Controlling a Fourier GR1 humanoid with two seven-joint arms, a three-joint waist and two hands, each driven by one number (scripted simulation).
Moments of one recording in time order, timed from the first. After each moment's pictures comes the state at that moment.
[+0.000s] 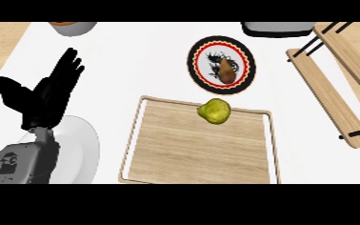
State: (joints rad) left arm -0.24 0.22 0.11 -1.53 0.11 0.00 0.25; right arm -0.21 -0.83 -1.06 -1.25 0.08 0.38 0.15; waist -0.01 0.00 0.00
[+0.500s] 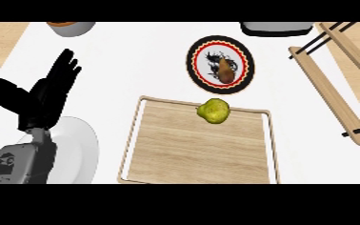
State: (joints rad) left arm -0.23 0.23 0.13 -1.52 0.12 -0.01 0.23; right arm 0.01 -1.01 -1.29 -0.97 -0.08 0.70 -0.09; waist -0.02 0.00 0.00
